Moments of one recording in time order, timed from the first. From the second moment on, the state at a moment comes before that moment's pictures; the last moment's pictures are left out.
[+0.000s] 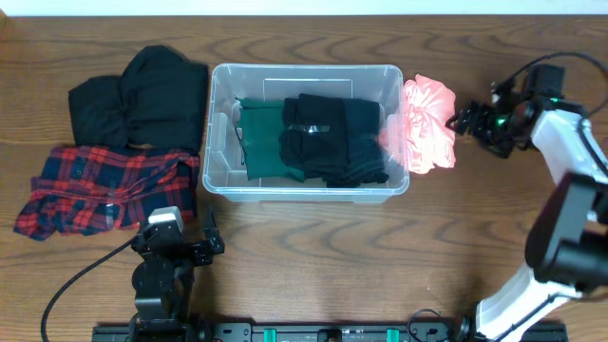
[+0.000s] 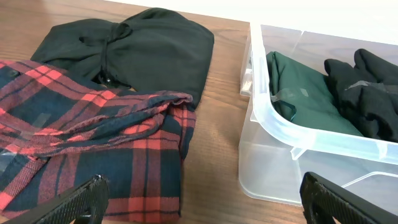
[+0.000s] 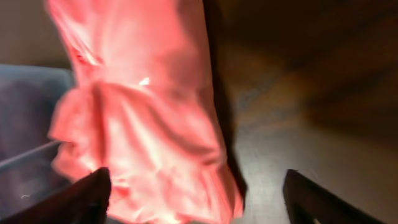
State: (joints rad) left arm 0.00 0.01 0.14 -0.49 -0.05 -0.15; right arm -0.25 1.94 1.31 -0.66 -0.44 0.20
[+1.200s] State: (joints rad) left arm 0.00 0.01 0.14 -0.49 -0.05 -0.15; right arm 0.07 1.28 1.31 -0.55 -0.53 0.24
